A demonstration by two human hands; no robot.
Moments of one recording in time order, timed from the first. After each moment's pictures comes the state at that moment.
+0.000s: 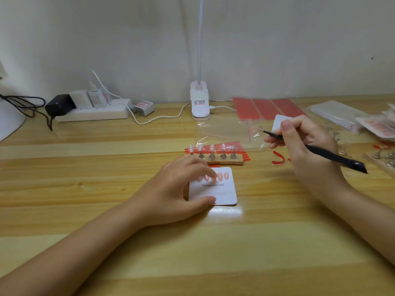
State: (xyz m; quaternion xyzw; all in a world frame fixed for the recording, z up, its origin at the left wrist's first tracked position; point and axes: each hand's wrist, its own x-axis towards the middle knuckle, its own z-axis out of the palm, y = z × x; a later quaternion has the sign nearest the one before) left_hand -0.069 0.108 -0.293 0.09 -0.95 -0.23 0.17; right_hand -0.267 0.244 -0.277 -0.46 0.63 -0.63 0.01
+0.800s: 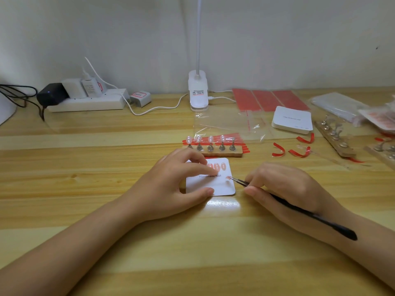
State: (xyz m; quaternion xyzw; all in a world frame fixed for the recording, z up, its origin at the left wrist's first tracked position) left_hand -0.067 0.108 -0.302 0.10 -0.95 -0.24 0.18; right_hand -0.245 0.267 -0.306 -0.74 0.57 -0.33 -0.11
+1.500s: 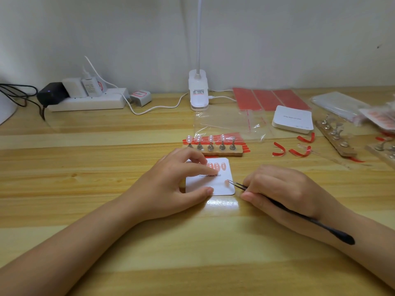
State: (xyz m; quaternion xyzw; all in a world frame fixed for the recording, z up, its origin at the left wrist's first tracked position) left_hand -0.067 0.109 -0.301 0.10 -0.95 -0.24 0.17; right_hand -0.245 0.267 -0.303 -0.77 0.55 -0.30 -0.12
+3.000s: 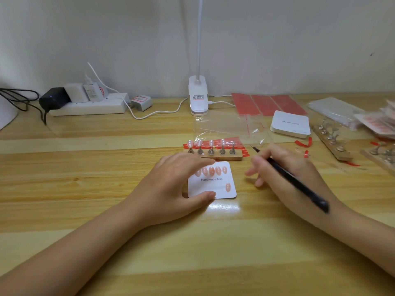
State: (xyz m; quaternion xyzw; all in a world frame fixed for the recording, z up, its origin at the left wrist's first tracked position) left_hand -0.065 0.111 -0.301 0.12 -0.96 -0.17 0.18; right_hand -0.237 0.263 -0.290 -0.55 0.69 -0.47 0.06
